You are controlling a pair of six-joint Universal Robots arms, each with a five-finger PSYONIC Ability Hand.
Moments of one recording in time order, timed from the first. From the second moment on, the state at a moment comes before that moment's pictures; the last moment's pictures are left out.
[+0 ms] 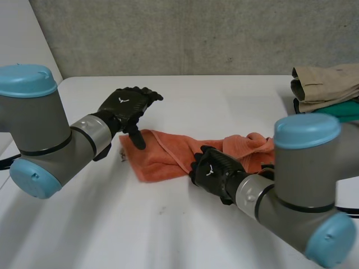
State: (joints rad) left arm 4.30 -2.03 -1.33 3.14 -1.31 3.35; right arm 2.17 -1.09 1.51 0.10 1.32 2.02; left_hand 0.19 0.20 0.21 0.20 0.05; right_hand 0.41 0.39 0.41 0.41 0.24
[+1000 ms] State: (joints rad) left arm 4.19 -2.53 -0.78 2.93 -1.41 3.52; right arm 1.83 -1.50 1.06 0.19 1.43 3.02; left_hand 0.83 0.80 0.79 0.78 0.61; right_hand 1.14 1.17 1.19 1.20 0.98
